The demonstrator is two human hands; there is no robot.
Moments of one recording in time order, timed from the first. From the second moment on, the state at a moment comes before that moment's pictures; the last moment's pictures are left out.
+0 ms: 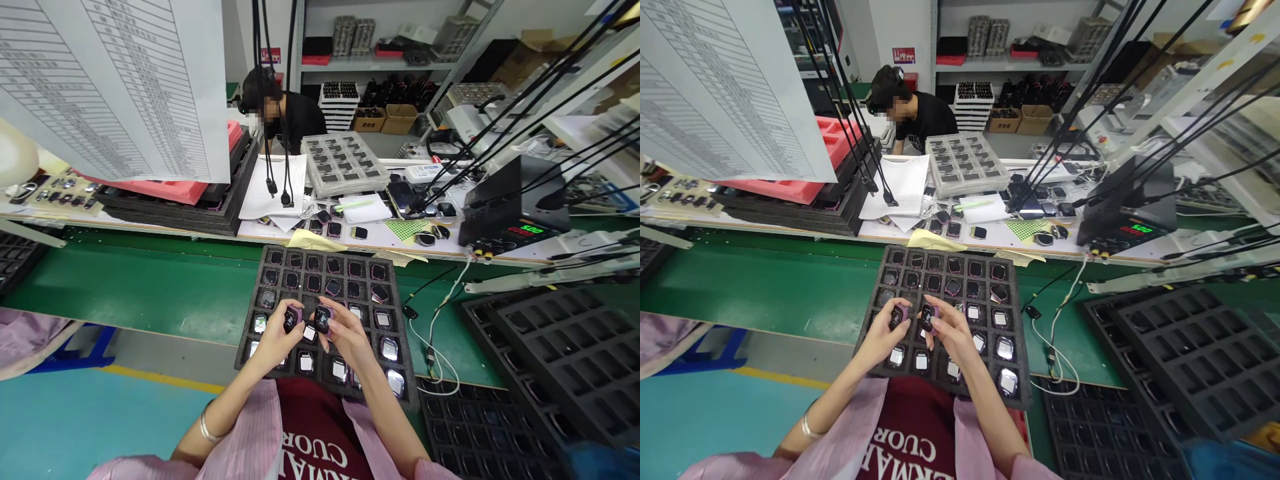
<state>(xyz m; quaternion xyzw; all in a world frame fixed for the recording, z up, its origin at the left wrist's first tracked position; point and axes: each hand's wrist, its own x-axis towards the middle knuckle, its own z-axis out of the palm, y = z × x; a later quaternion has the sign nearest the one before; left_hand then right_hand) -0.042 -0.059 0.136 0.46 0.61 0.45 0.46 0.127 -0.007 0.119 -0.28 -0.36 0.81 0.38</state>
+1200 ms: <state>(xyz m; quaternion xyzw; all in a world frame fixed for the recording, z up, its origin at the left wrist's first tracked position) -0.040 -0.069 0.149 0.44 0.61 0.49 0.45 0.129 -0.011 0.130 -0.25 -0.39 0.79 0.39</state>
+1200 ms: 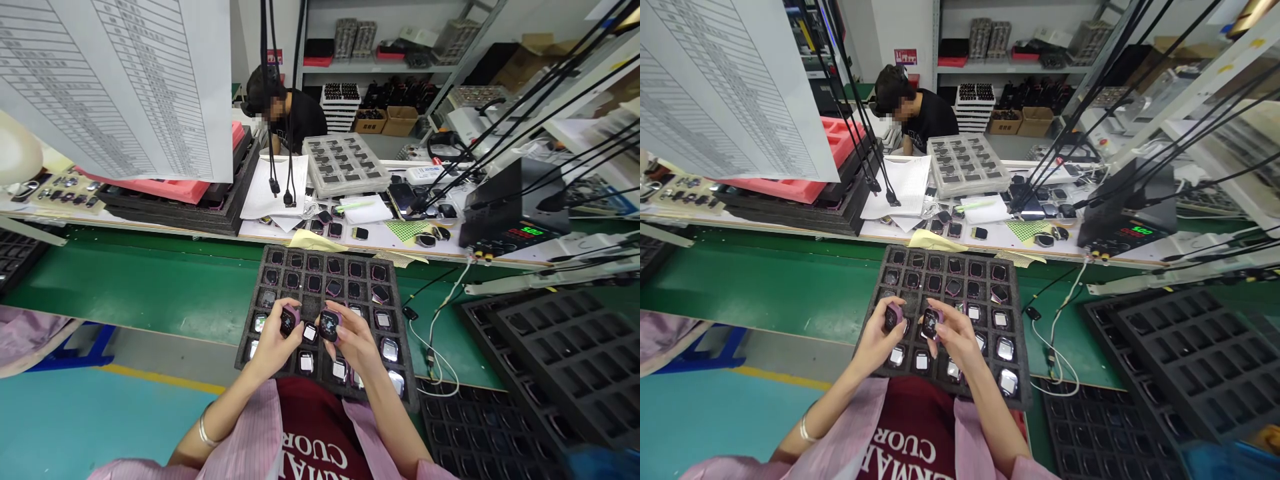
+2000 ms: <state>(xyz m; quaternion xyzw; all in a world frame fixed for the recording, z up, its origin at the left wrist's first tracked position) -0.052 -0.069 0.138 0.28 0.47 0.52 0.66 0.129 -0.016 0.132 -0.32 -0.41 0.76 0.40</state>
